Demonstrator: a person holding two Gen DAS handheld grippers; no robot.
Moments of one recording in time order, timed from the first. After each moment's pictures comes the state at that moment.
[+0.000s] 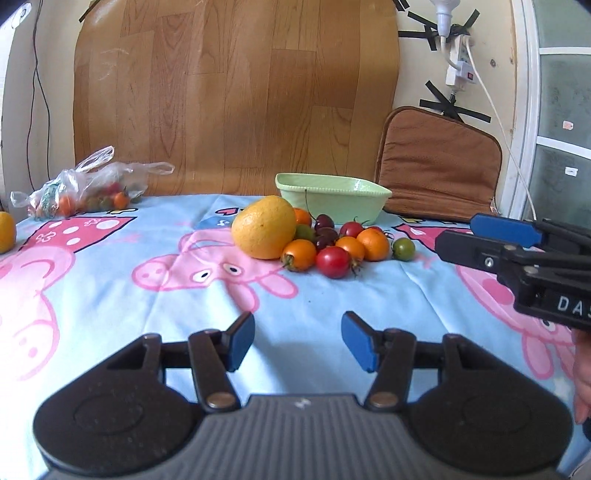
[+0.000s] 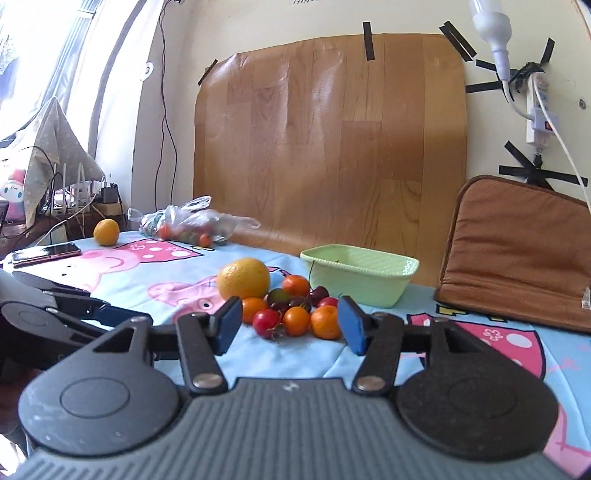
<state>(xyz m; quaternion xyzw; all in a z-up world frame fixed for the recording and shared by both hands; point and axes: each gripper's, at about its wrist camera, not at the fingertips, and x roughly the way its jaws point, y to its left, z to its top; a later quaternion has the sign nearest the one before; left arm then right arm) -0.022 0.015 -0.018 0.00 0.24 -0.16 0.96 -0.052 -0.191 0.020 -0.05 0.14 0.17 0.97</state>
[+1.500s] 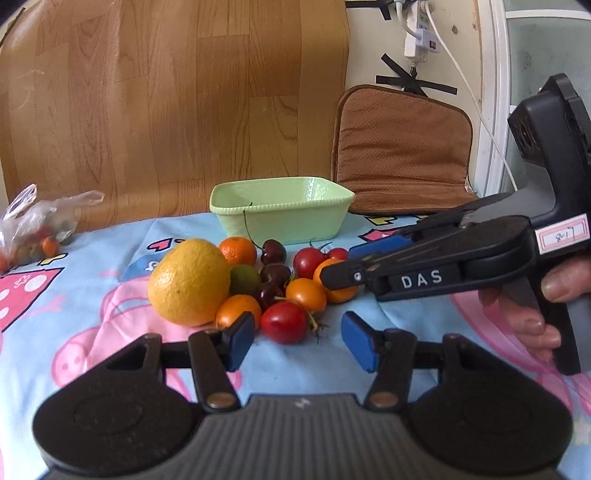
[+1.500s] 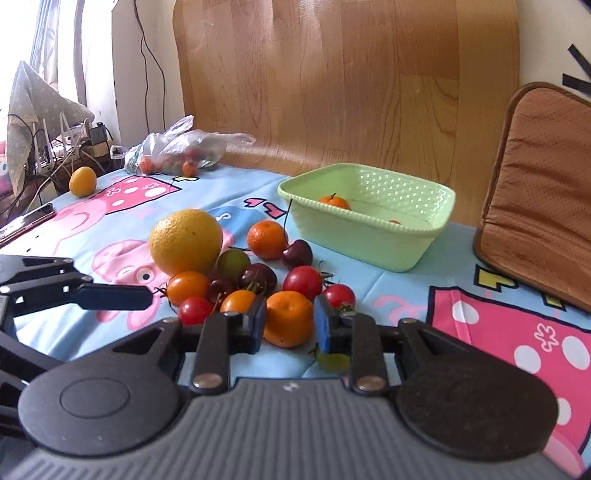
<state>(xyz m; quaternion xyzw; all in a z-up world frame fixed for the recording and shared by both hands) 0.058 -0.043 -0.010 0.07 0.25 -0.23 0.94 0.088 -0.215 0.003 -0.04 0.32 0.23 0.92</state>
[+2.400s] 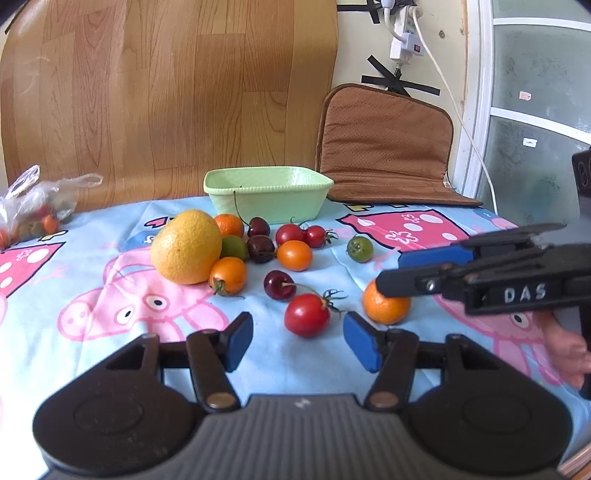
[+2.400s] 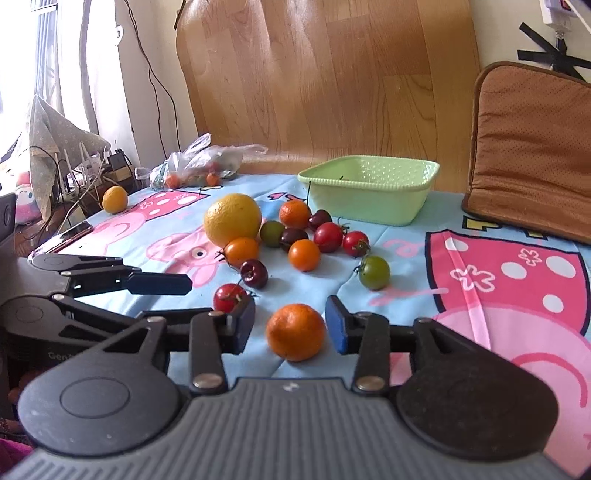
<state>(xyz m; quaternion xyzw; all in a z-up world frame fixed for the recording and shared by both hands) 0.014 -0.022 -0.009 0.05 0.26 -0.25 0.93 -0.001 -0.234 0.015 0.02 0.29 0.23 0.93</state>
